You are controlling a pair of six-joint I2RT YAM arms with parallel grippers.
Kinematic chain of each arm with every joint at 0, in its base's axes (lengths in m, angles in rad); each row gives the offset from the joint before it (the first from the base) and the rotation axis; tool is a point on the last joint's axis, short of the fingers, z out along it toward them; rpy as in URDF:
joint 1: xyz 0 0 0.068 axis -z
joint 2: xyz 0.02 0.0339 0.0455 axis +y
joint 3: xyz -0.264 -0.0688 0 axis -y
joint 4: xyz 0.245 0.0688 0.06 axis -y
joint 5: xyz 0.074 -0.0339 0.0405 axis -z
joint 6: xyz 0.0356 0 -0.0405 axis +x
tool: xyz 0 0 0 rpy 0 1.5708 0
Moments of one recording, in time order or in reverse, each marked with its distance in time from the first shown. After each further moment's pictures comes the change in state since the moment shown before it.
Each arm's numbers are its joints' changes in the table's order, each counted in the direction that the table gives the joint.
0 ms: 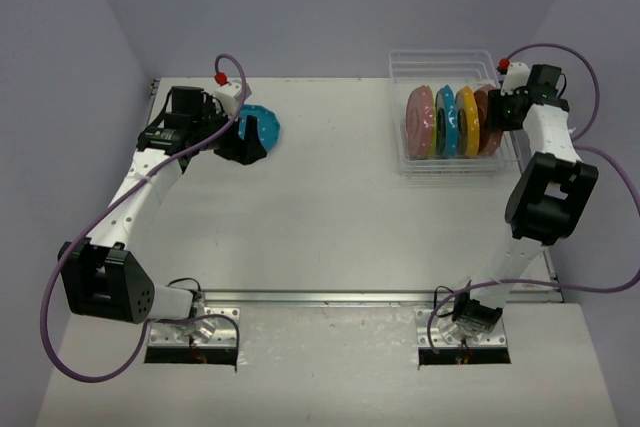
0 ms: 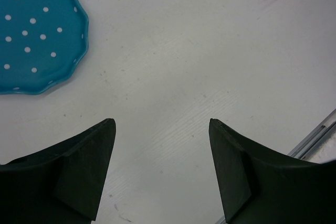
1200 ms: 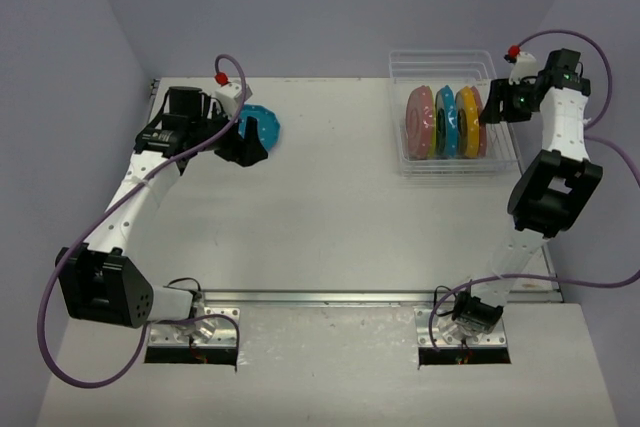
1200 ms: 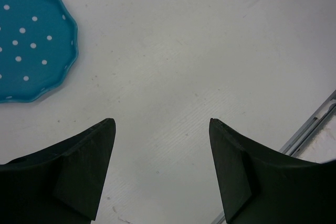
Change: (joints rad) left arm 0.000 -0.026 0.000 -0.013 0.054 0.027; right arm 0.042 0.078 0.288 -0.363 -0.246 -0.054
